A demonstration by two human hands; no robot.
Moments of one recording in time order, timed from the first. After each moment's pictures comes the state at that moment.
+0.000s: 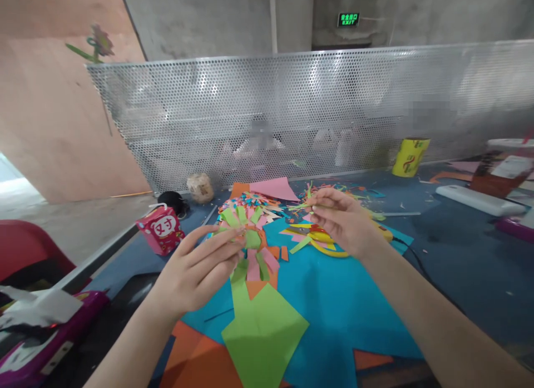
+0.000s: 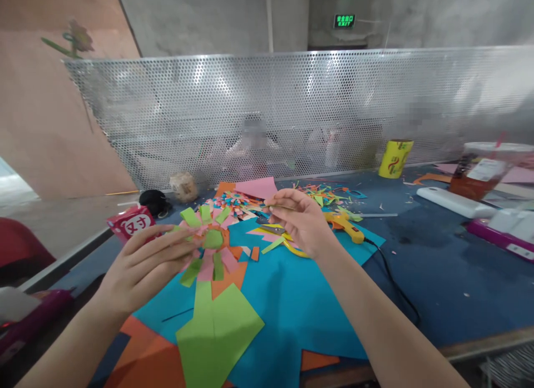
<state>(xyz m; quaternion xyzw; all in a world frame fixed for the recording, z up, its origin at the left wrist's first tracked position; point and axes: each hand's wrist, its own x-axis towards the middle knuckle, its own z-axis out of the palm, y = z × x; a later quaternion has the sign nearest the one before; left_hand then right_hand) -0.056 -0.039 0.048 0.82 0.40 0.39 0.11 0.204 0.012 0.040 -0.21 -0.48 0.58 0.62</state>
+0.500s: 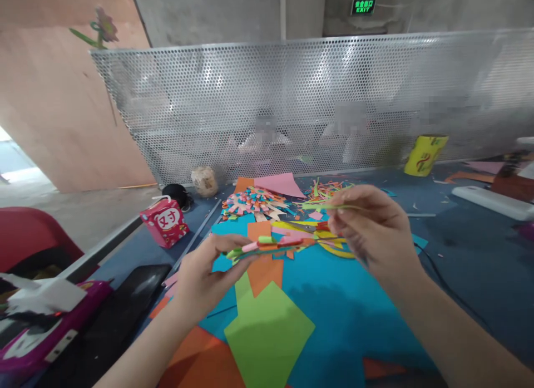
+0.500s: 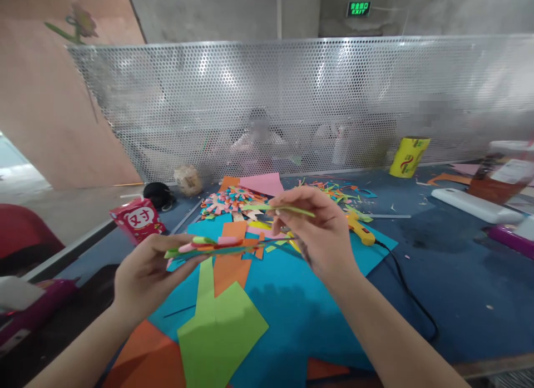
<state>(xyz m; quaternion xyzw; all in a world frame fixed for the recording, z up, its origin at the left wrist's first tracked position) -0.035 -0.042 0.019 0.74 0.39 0.53 0.13 0.194 -0.020 0.048 -0.18 -0.55 0.44 0.68</state>
